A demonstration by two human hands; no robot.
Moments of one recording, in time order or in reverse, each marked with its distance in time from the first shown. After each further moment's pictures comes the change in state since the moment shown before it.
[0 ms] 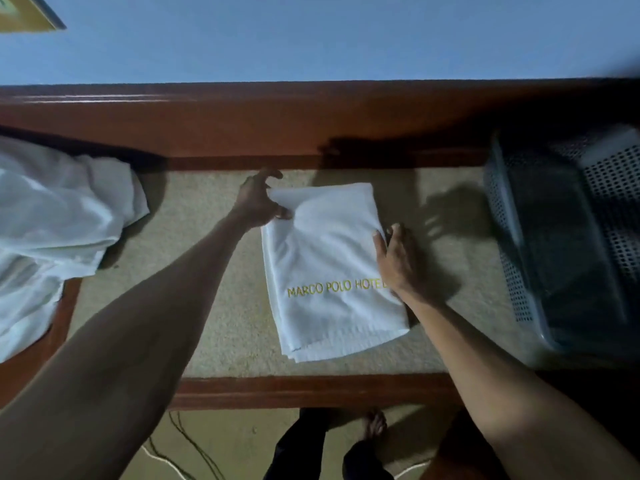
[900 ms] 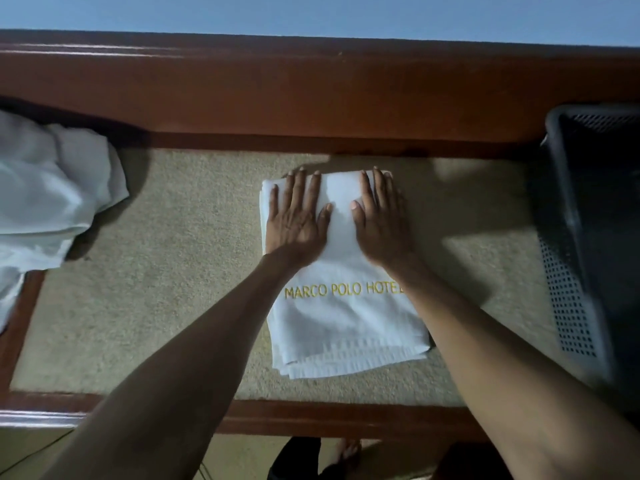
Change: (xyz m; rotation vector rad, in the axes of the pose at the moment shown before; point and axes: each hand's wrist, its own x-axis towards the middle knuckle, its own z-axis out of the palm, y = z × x) left_hand 0.005 -0.044 0.121 0.547 0.247 0.295; right_hand 0.065 -0.030 0.074 -0.122 0.057 -0.438
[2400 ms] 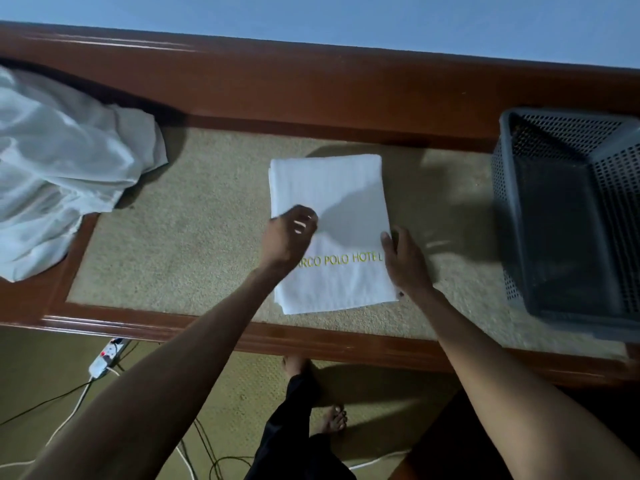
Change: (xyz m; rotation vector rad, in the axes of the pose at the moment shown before) left_hand -0.133 0.033 -0.070 -0.680 0.136 -0.238; right_hand -0.143 0.025 -0.086 0.538 -0.217 0.370
